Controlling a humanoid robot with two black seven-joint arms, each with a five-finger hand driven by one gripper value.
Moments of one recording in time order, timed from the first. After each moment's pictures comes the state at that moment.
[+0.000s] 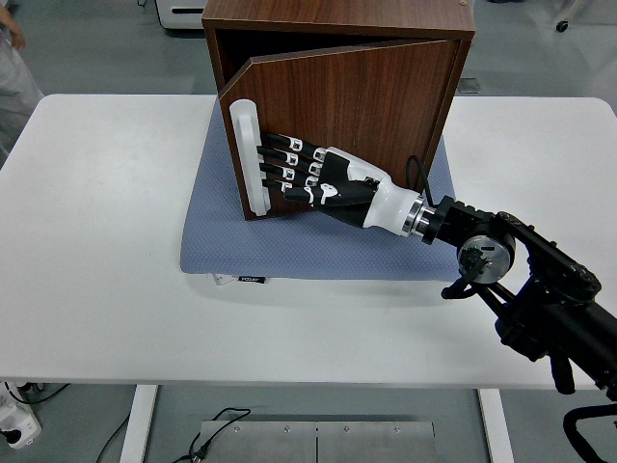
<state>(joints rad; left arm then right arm) 0.16 0.00 -0.17 -0.23 0.09 0.08 -0.04 0.74 -0.04 0.84 0.93 -0.39 0.61 -0.03</state>
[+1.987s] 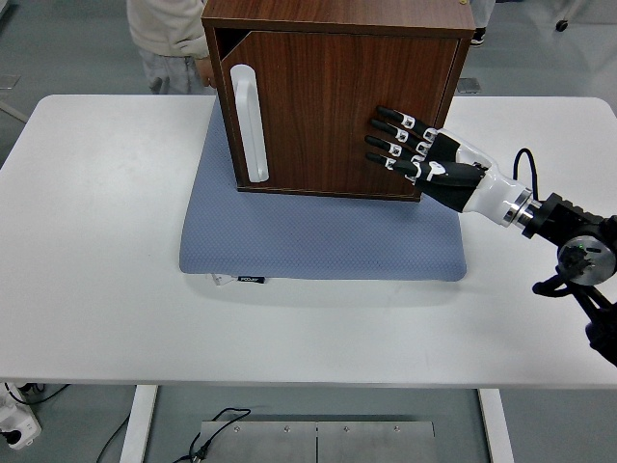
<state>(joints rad) 0.16 0.00 -0.17 -0.23 0.09 0.08 -0.04 0.58 -0.32 1.04 1.10 -0.39 0.61 -0.05</state>
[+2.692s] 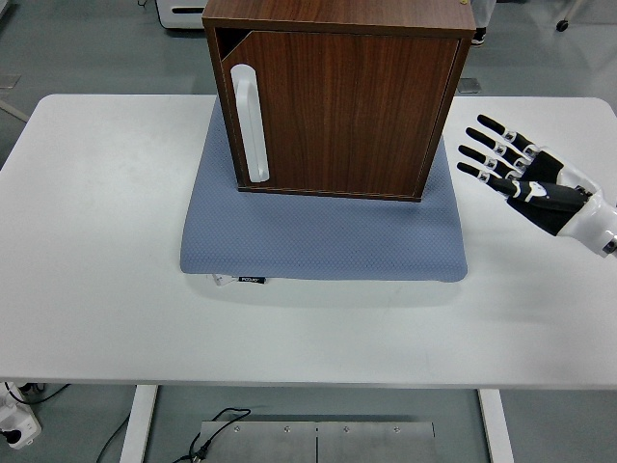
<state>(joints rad) 0.16 0.00 -0.17 -0.23 0.09 0.08 -0.04 0.32 -0.48 1.26 1.26 -0.39 0.61 -0.05</state>
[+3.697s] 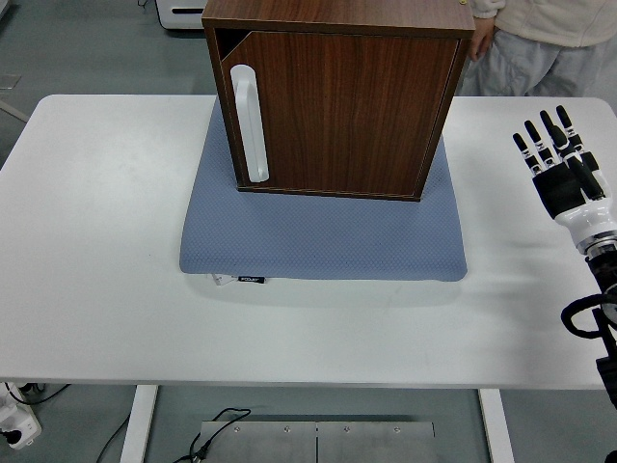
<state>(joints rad) 0.16 0.00 -0.17 -0.23 0.09 0.08 -0.04 0.40 -0.11 1.58 0.87 -0.35 0.50 0.06</state>
